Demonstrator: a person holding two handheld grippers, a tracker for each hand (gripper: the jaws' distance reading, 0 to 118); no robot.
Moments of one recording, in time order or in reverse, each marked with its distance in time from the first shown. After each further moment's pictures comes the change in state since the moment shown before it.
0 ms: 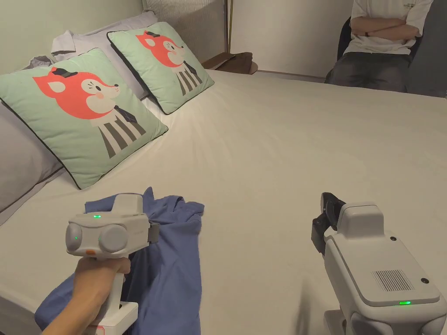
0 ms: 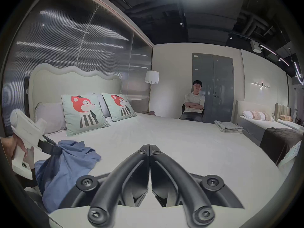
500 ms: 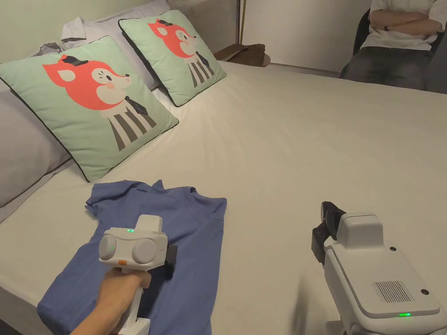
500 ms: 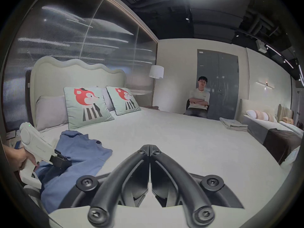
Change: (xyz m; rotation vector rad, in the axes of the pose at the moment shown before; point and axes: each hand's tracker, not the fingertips) left arm -0.005 -0.047 -0.082 -0.174 0.090 -0.032; right arm -0.025 -0.016 -0.029 -0.052 0.029 0.023
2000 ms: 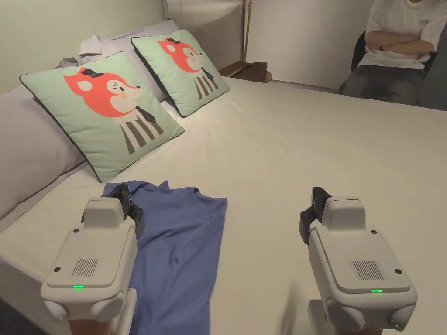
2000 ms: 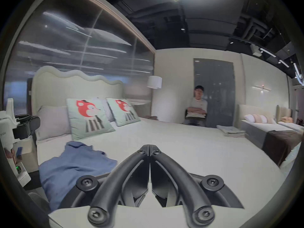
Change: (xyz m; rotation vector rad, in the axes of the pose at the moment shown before) left arm -0.028 -0.062 0.169 0.885 0.191 0.058; right arm -0.026 0.021 0.033 0.100 0.013 -0.014
